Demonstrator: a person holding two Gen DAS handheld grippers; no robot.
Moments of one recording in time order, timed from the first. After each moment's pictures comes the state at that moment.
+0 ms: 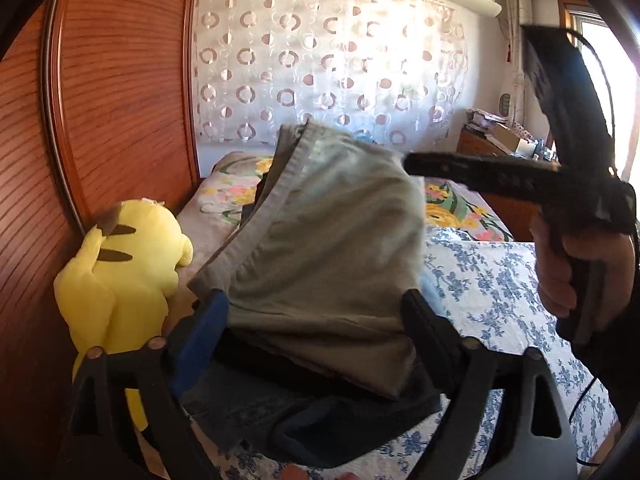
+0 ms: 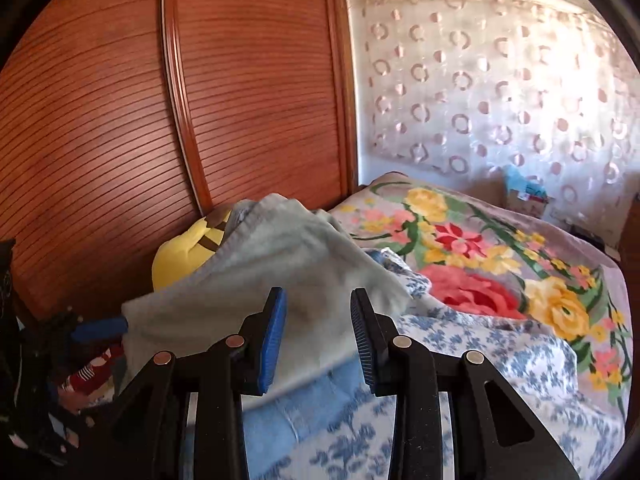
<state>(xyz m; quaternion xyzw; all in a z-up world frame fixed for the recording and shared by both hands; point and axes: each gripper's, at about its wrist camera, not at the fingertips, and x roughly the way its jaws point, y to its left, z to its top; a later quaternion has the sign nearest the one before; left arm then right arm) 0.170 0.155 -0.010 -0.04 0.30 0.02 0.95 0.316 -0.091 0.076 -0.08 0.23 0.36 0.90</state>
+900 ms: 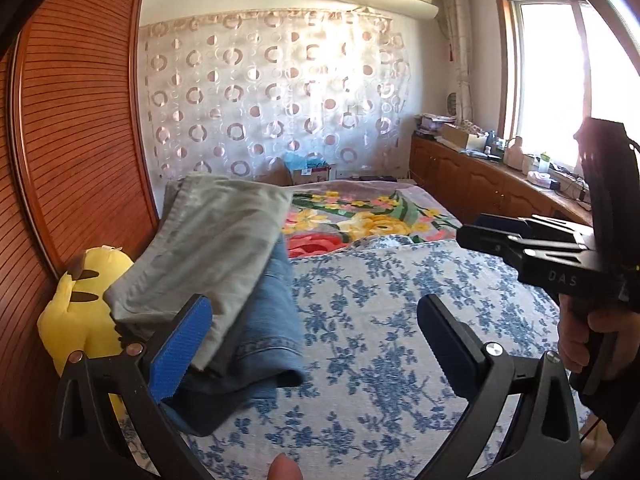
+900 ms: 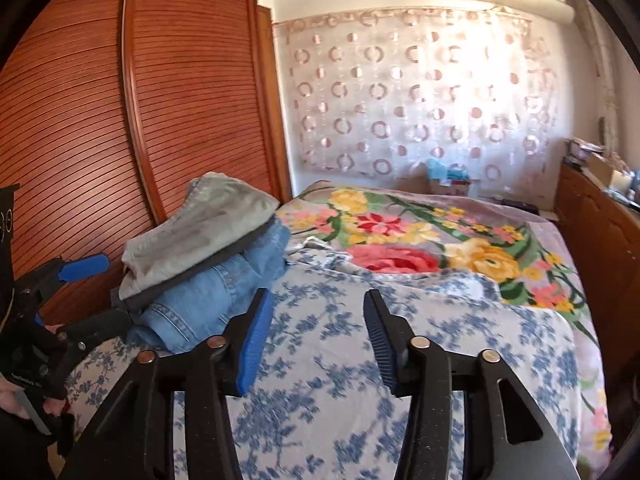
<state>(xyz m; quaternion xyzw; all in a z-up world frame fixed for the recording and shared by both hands) 0.133 0.056 0.018 0.00 0.25 -0.05 0.97 0.166 -0.180 0.066 -0.03 0.20 0.25 0.95</state>
